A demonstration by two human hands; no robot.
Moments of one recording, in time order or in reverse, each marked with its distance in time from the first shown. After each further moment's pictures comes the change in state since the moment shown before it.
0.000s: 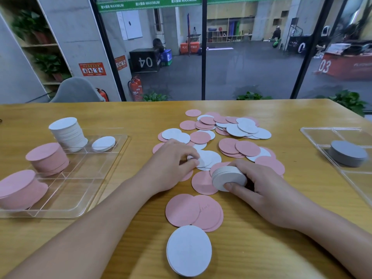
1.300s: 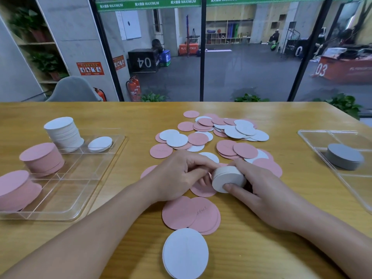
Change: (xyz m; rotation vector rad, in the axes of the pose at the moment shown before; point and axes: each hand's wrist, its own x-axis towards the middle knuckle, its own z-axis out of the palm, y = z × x) left_hand -0.009 0.029 0.006 -0.496 -0.131 0.184; right_hand -0.001 0.008 -0.001 -0.070 -0.013 0.030
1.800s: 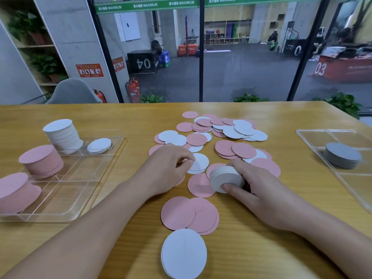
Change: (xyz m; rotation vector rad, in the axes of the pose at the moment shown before) left_hand 0.005 -0.023 -0.018 0.539 0.136 -0.210; right_hand 0.002 0.003 0.001 -0.005 0.001 0.008
